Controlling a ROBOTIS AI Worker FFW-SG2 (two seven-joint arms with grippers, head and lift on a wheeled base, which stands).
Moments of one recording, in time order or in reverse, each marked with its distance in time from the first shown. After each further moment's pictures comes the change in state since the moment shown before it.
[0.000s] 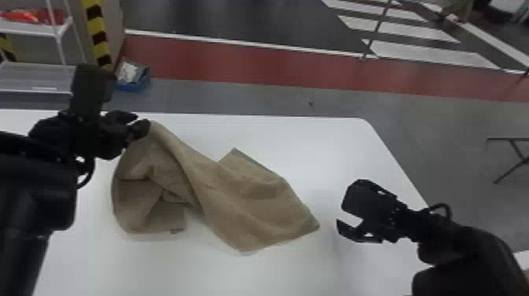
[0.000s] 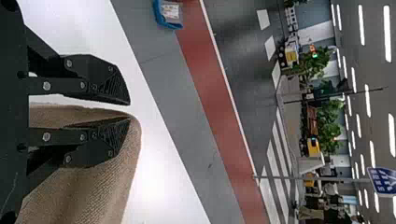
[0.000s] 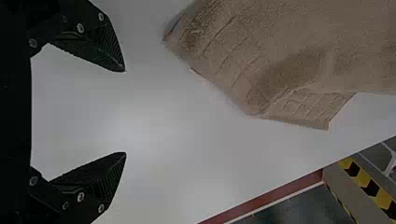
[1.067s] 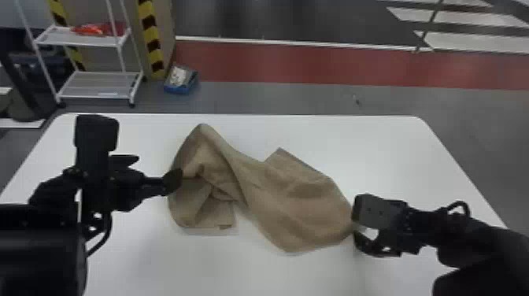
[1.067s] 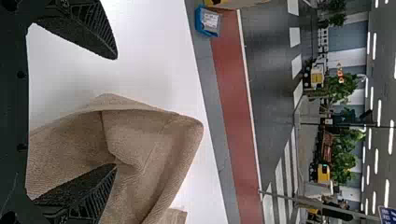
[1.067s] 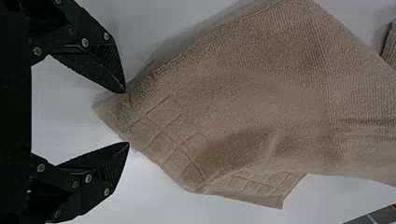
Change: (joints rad) left arm 0.334 0.000 0.121 -0.431 0.059 0.196 -0.057; right arm -0.067 0.001 0.189 0.015 0.061 0.059 0.171
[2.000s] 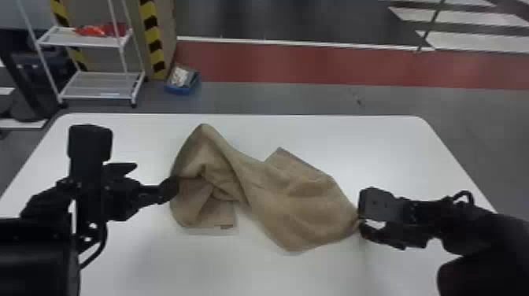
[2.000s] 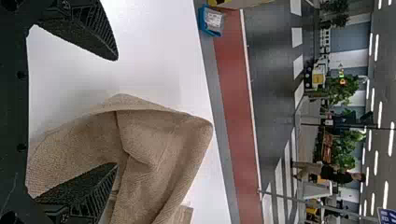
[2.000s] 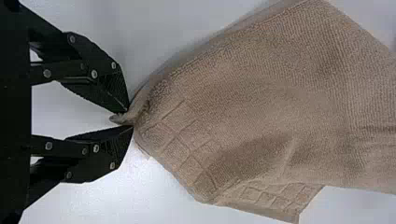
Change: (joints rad) left arm 0.047 0.000 0.025 -0.023 0.016 -0.019 -0.011; right arm -0.049 -0.023 0.001 0.042 0.007 -0.005 0.089
